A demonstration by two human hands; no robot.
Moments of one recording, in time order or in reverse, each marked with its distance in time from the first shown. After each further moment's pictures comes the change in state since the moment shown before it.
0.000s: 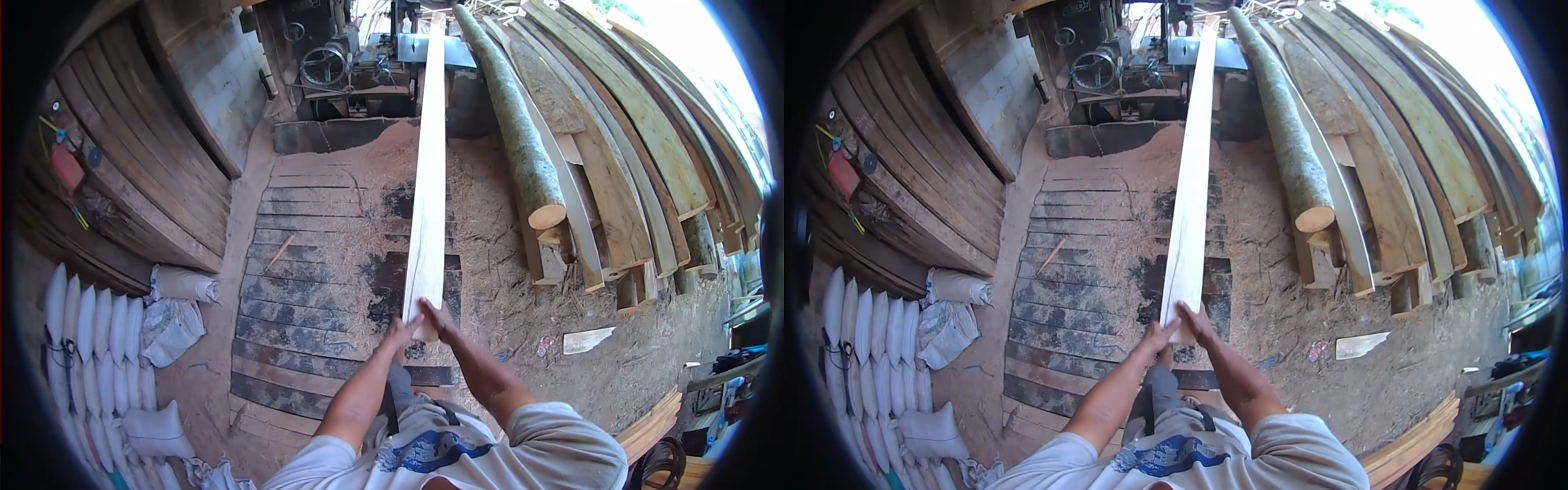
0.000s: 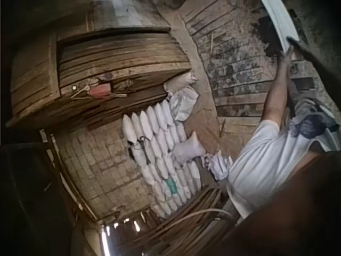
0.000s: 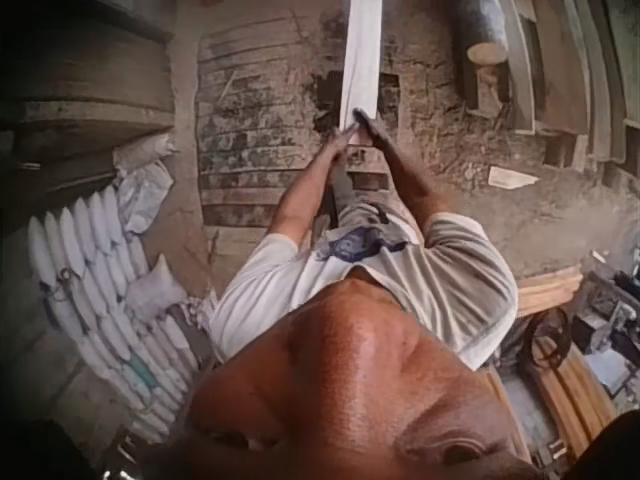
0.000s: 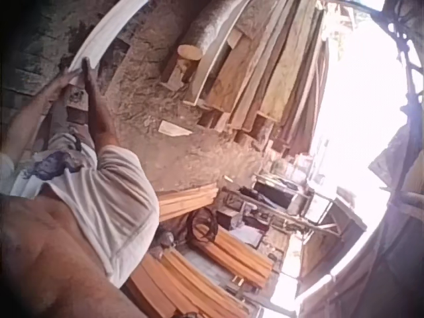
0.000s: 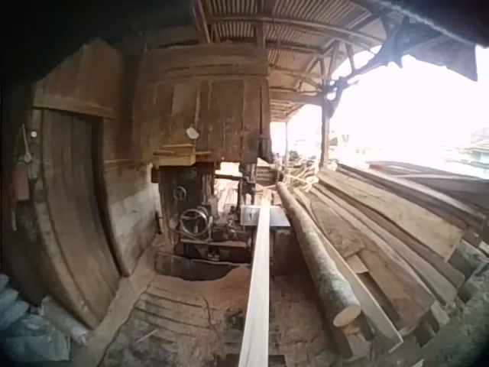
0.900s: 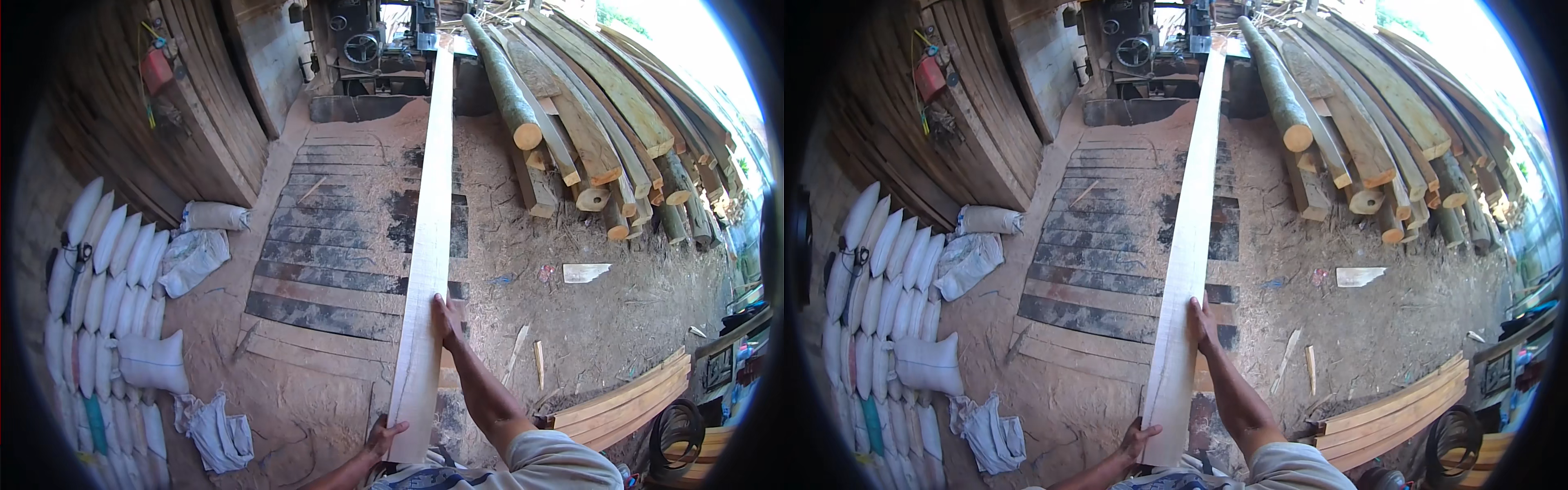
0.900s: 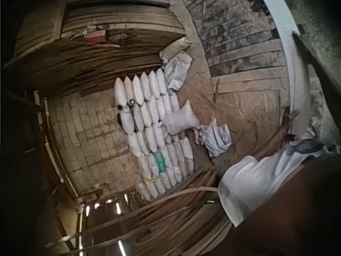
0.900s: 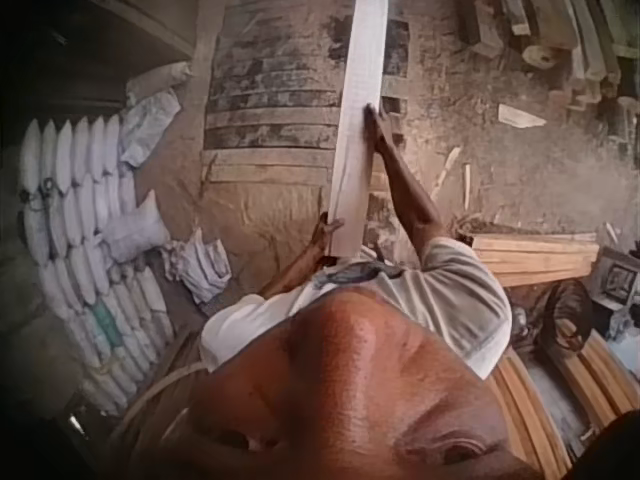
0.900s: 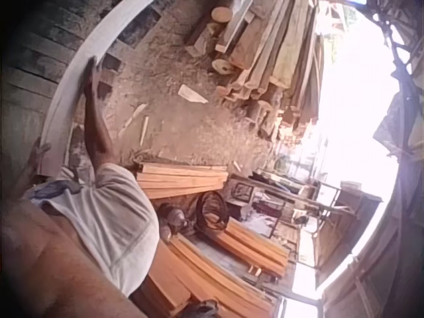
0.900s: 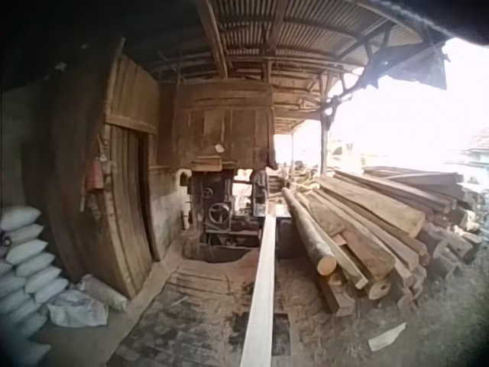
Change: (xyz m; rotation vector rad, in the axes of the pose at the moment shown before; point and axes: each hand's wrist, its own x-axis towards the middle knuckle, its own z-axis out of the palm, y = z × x) left_hand -0.761 -0.234 0.047 -0.443 -0.062 -0.268; right_hand -0.502 0.188 0.063 0.066 0.094 -0.113
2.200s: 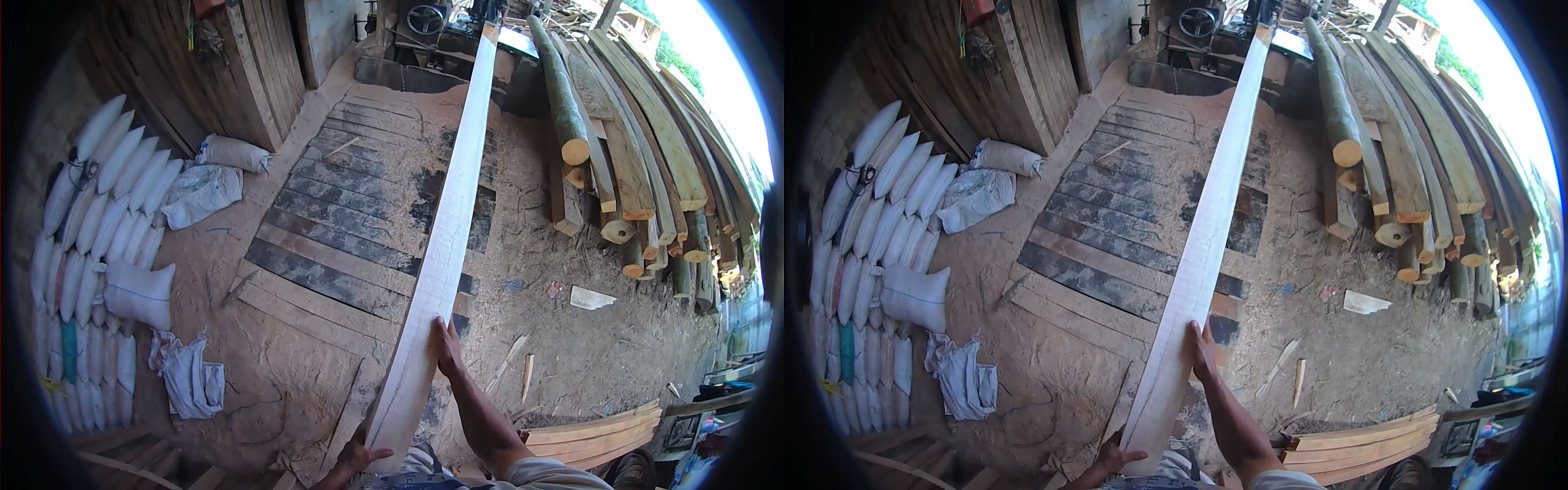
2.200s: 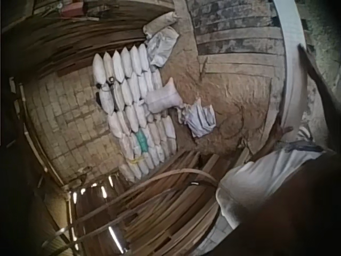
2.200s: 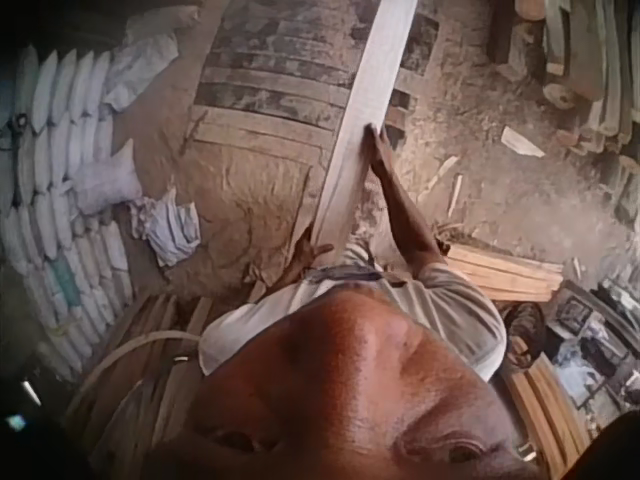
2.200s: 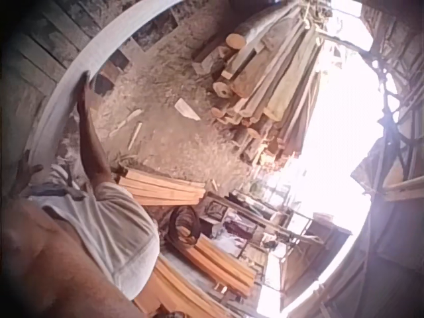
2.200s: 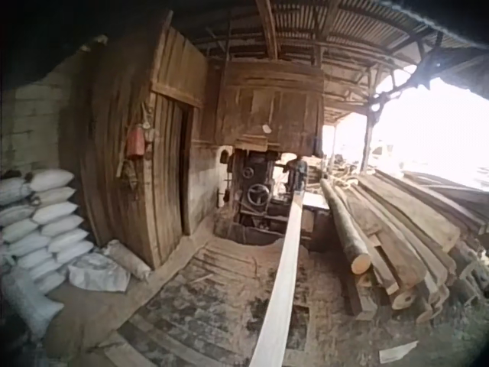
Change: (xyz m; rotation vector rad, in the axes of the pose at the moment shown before) left_hand -0.055 -0.074 -0.022 0.485 0.215 0.141; right_hand -0.057 0.041 0.018 0.012 -0.123 0.111
